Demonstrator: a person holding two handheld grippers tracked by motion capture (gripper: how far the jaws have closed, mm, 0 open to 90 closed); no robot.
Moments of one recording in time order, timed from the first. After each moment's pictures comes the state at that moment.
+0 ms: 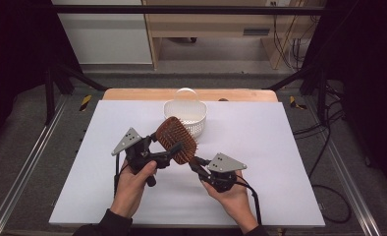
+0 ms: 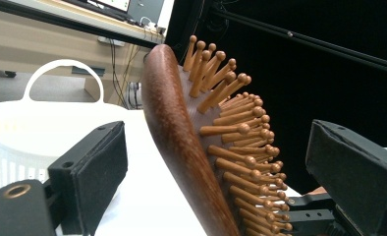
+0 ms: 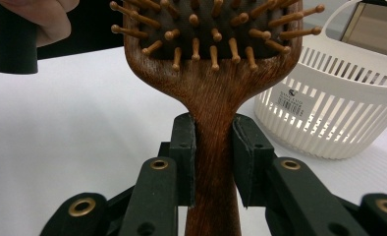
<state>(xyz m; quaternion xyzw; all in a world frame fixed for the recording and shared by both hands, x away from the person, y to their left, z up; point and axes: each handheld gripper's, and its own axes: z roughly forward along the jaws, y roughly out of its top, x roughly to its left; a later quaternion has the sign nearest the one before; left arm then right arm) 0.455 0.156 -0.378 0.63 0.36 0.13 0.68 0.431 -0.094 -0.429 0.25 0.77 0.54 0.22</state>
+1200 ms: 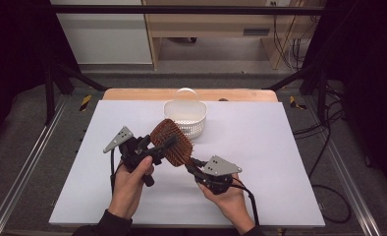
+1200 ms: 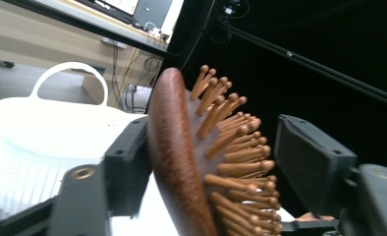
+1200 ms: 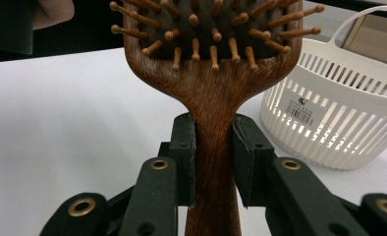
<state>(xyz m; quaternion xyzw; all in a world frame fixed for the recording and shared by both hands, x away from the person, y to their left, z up) 0.453 0.166 -0.370 0.60 0.38 0.10 0.70 0.427 -0.083 -0.431 0.24 0.77 0.54 0.23</state>
